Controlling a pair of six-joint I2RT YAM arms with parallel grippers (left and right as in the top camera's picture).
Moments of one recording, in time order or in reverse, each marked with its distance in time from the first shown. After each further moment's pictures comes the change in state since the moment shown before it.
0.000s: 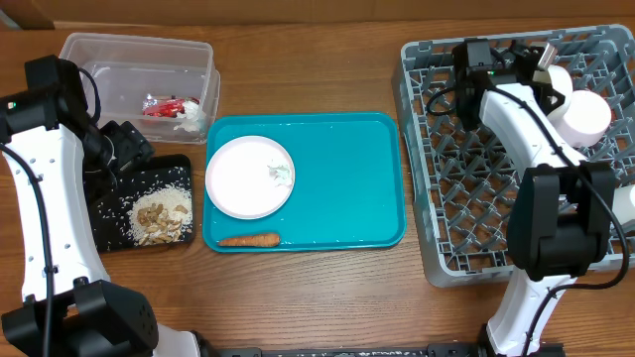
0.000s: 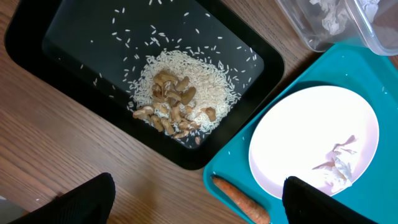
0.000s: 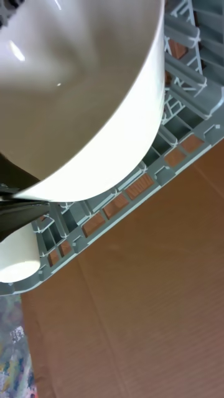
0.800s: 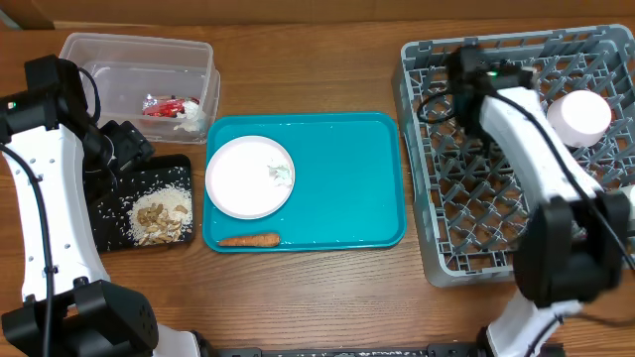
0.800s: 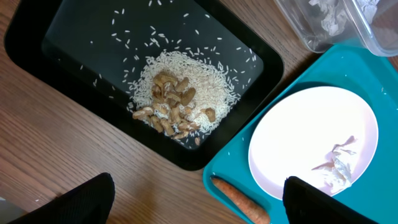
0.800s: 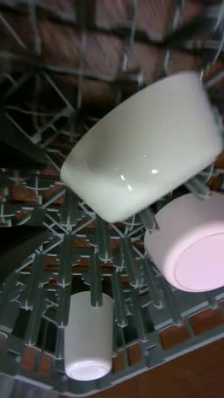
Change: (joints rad) left arm 0.000 0.000 0.000 0.003 0.000 0.000; right arm 0.051 -0.166 -0.011 -0.270 -0.555 0.103
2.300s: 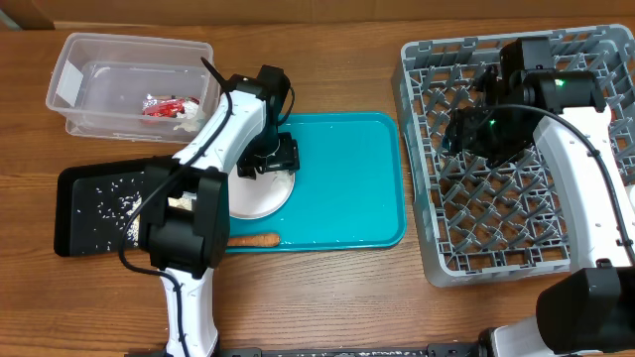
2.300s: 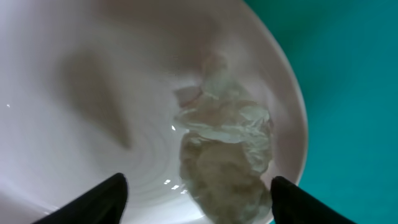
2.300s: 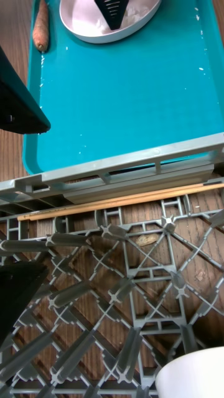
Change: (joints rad) left arm -0.611 0.496 0.001 0.260 0.064 0.041; right arm -0.105 -0.206 0.007 -0.137 -0.926 -0.411
